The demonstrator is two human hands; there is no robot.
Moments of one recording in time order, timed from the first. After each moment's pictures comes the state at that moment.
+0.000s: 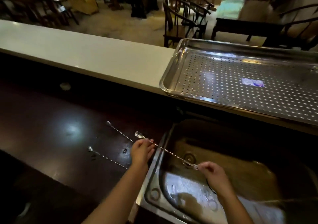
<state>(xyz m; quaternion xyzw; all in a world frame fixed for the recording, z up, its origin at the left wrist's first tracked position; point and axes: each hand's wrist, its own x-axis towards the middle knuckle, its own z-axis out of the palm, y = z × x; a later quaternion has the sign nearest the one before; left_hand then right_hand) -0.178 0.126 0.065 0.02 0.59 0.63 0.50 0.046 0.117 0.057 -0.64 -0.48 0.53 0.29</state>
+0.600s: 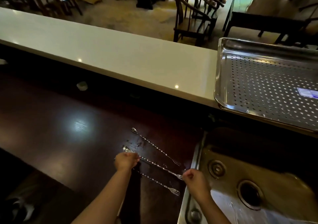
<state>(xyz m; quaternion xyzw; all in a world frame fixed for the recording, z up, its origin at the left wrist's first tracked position) -0.373 0.125 0.007 0.03 0.78 0.44 0.45 -0.137 0.121 0.012 -0.67 -0.60 0.42 0.12</state>
